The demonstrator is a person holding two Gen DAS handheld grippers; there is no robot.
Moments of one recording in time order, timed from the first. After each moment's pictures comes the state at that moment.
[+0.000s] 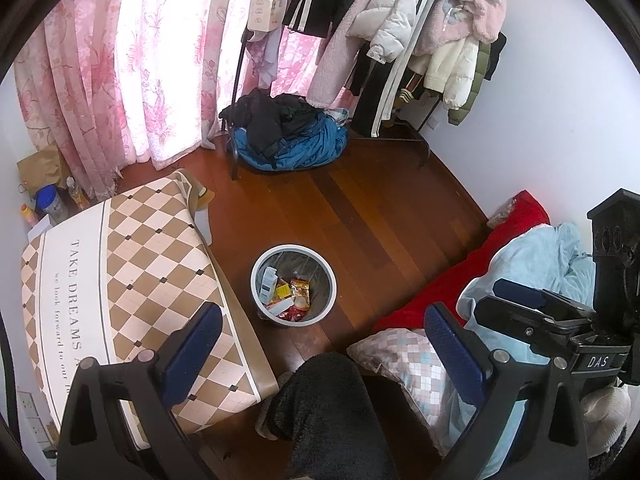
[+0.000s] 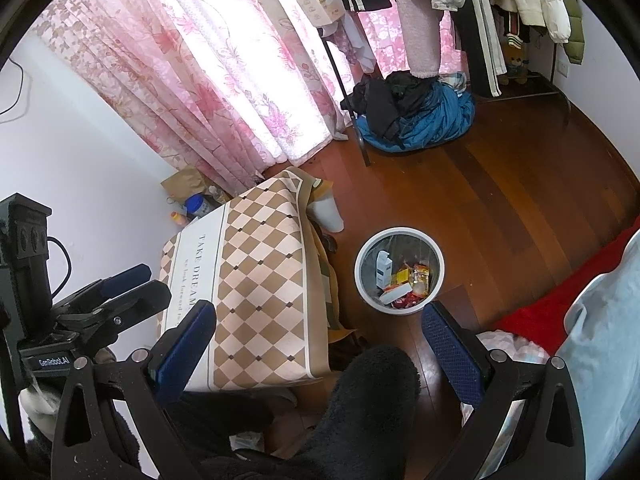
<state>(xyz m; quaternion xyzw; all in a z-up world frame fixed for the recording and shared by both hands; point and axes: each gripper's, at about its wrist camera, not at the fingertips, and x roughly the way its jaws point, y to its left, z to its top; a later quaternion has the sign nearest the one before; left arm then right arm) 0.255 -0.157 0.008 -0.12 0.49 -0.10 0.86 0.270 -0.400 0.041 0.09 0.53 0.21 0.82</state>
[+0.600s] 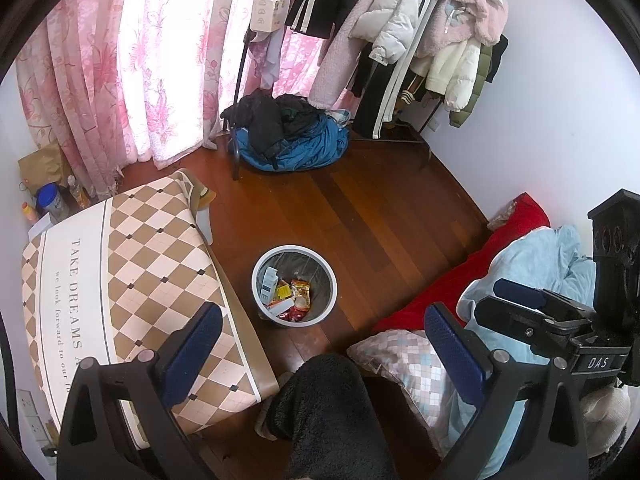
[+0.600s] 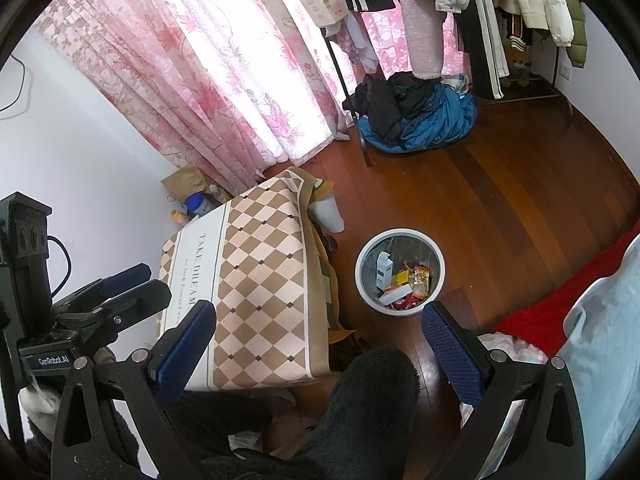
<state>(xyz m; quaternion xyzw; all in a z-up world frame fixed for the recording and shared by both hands) 0.254 -0.154 0.008 -0.12 0.49 -0.10 0.86 0.271 -0.396 0.044 0.09 0.53 0.21 0.82</state>
